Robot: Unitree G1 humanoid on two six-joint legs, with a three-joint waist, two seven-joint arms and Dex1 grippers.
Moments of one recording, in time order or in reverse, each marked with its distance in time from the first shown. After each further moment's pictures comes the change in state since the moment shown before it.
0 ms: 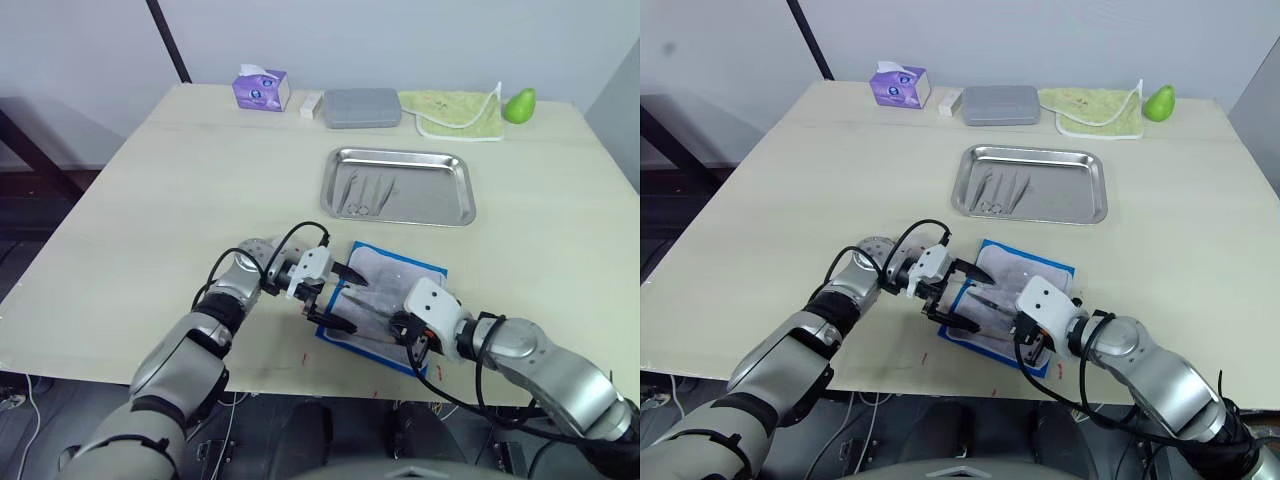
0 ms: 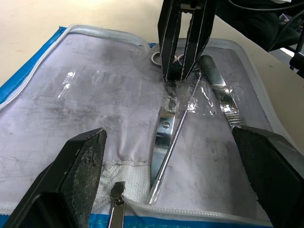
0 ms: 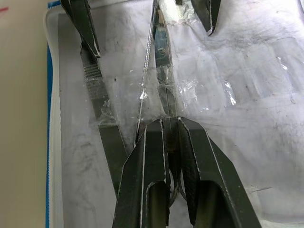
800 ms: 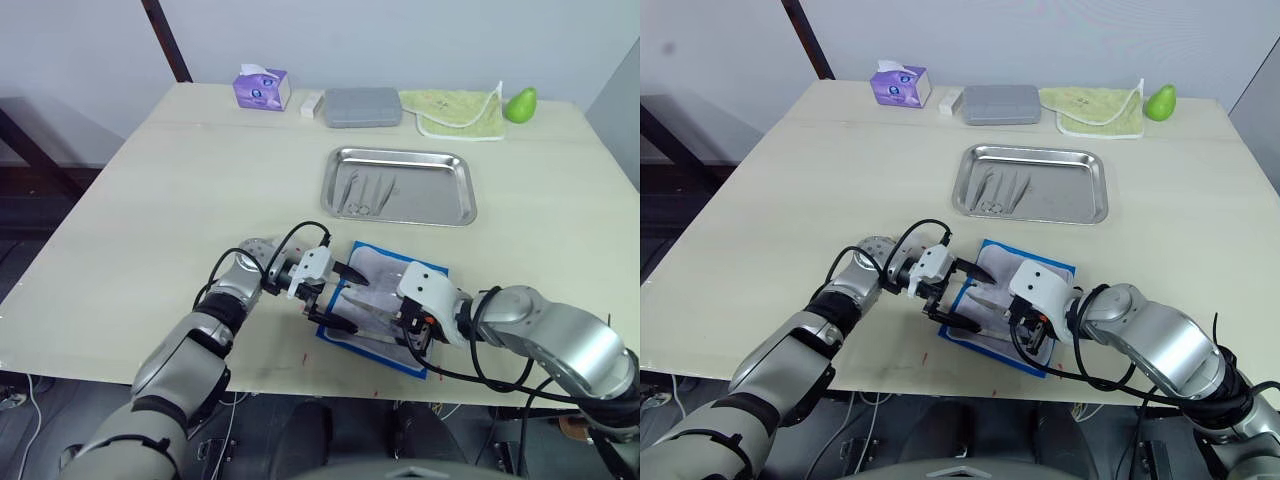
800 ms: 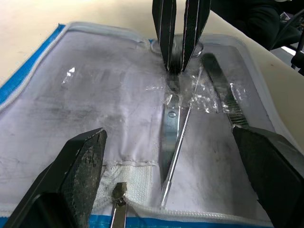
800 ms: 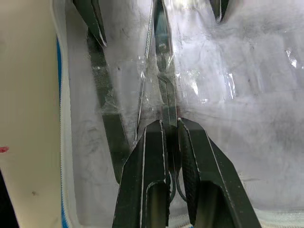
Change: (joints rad) left arm 0.000 -0.009 0.016 0.000 0.020 -0.008 -0.001; right arm -0.273 0.005 -0.011 -0.031 0.162 0.394 0.040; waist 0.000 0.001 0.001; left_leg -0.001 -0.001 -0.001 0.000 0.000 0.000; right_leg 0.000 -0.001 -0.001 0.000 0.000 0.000
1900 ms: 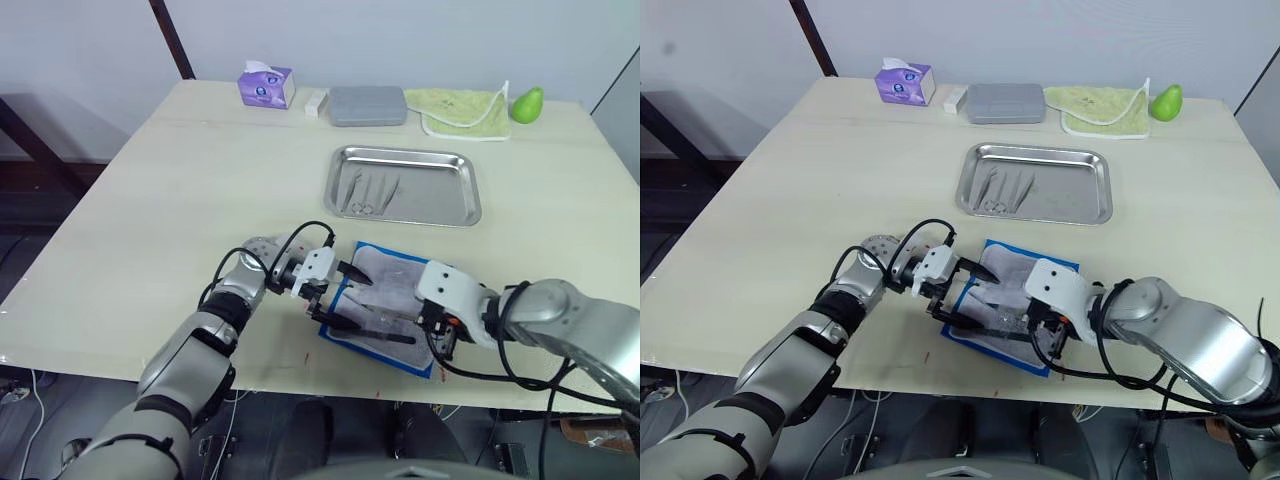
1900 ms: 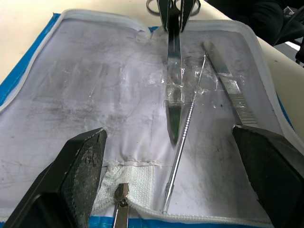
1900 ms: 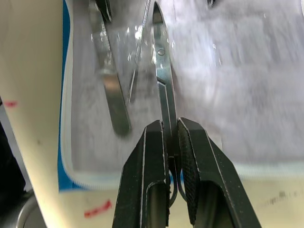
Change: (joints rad) left arm -0.006 -0.028 0.030 0.018 0.049 -0.018 -0.001; right arm -0.013 -0.198 -0.086 -0.121 0.127 0.059 0.030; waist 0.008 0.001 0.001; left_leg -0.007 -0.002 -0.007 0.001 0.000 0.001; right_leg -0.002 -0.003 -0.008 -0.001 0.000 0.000
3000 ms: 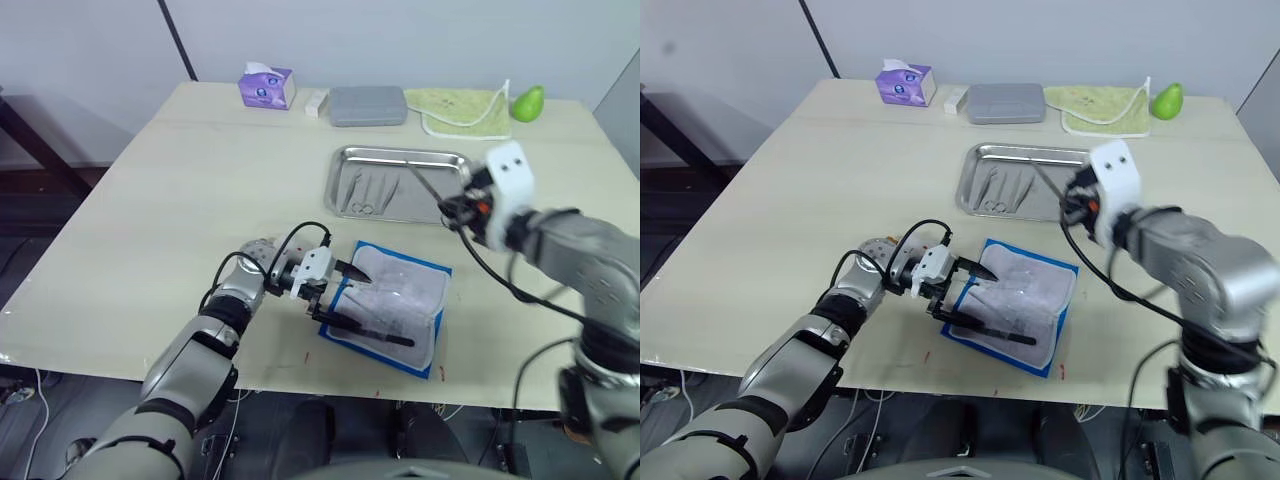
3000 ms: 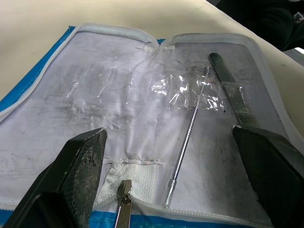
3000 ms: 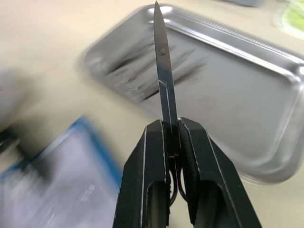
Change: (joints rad) left arm 0.018 -0.022 0.062 0.019 0.018 -0.012 -0.002; right arm -0.278 0.505 -0.412 0.491 -0.146 -0.088 -0.430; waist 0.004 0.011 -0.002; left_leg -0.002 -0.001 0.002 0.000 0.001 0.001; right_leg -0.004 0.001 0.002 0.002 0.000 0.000
